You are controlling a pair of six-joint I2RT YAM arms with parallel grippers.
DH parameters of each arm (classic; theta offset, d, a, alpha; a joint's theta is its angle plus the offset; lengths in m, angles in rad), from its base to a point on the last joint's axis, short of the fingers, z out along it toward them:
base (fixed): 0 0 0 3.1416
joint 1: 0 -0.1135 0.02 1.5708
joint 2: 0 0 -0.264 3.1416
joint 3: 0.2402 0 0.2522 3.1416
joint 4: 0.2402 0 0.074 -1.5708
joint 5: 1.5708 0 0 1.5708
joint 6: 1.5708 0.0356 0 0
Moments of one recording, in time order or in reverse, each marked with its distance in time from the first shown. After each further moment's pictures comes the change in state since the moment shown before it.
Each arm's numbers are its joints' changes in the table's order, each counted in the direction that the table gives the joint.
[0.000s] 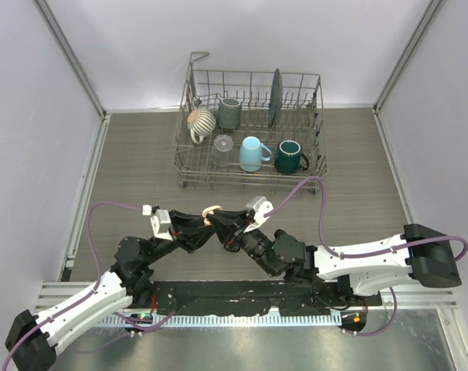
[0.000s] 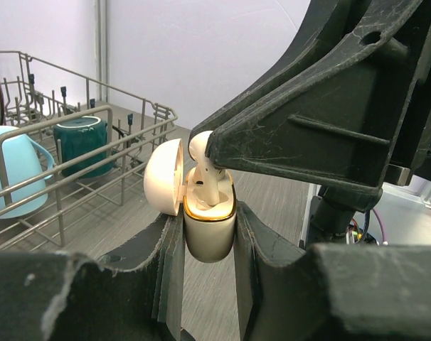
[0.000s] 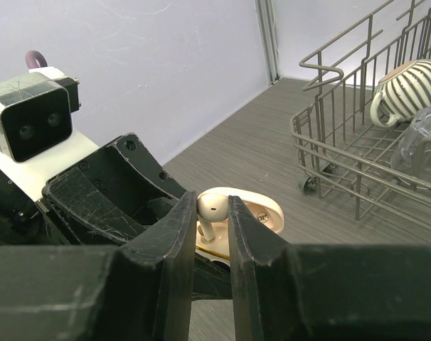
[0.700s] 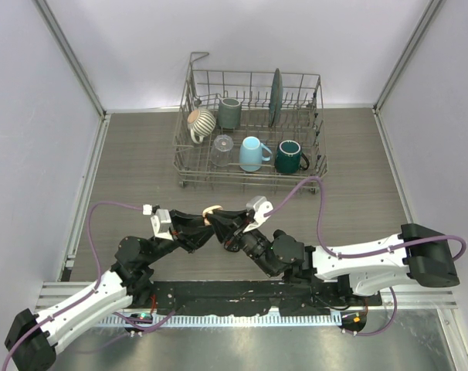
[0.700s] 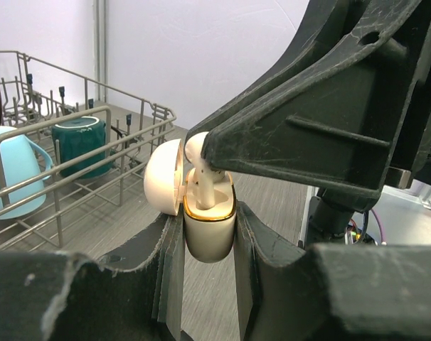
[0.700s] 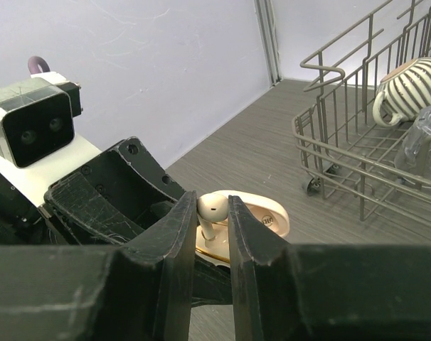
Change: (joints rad) left arm 0.000 0.013 0.002 -0.010 0.001 -0.004; right arm -0.003 0.010 0.000 -0.027 0.010 0.012
